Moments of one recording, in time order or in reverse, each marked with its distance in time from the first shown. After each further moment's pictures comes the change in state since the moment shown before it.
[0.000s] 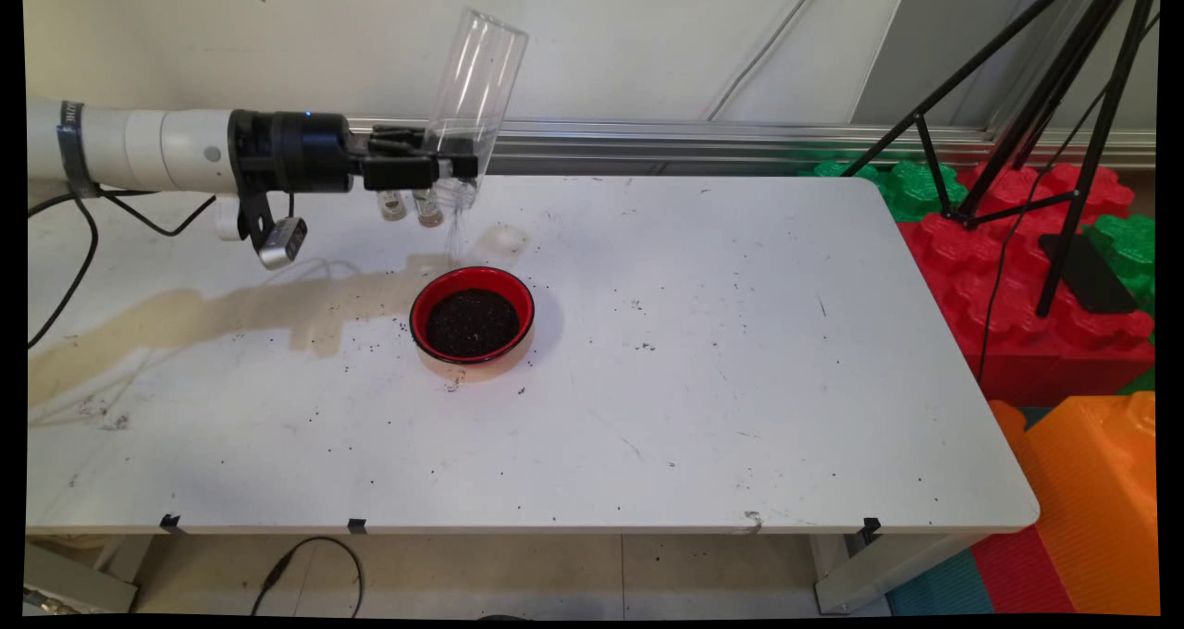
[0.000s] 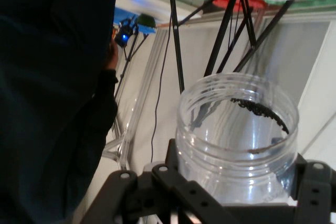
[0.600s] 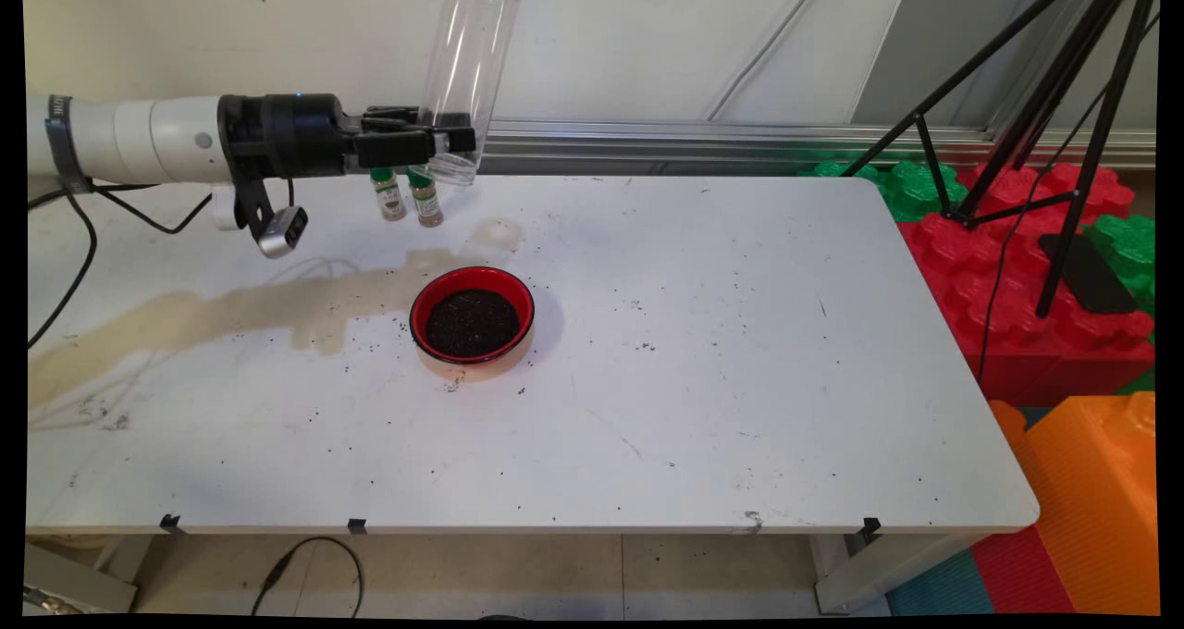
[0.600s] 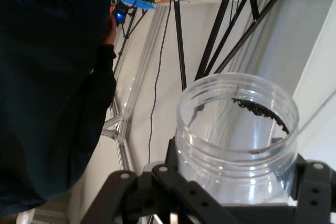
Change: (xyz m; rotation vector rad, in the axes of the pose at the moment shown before) arm -0.009 -0.005 -0.002 -0.003 -0.065 -0.012
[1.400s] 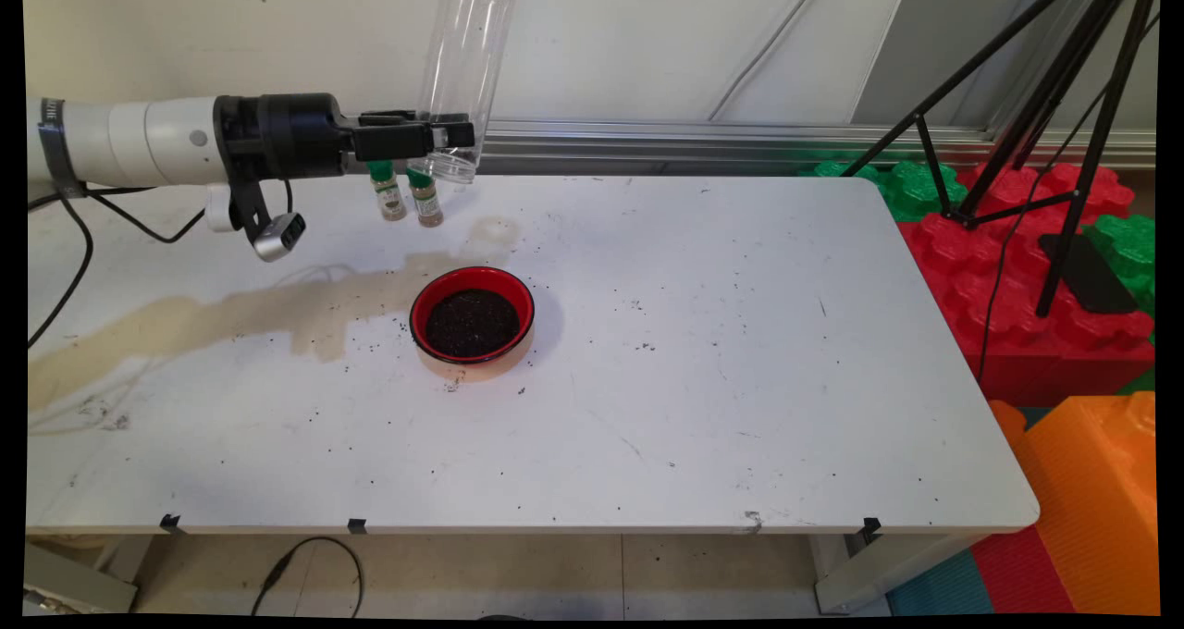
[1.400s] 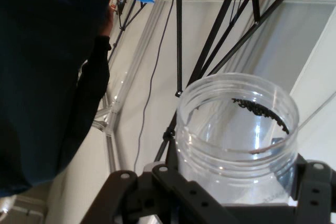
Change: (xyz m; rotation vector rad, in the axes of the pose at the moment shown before) arm 0.000 -0.007 -0.001 -0.009 -0.011 -0.085
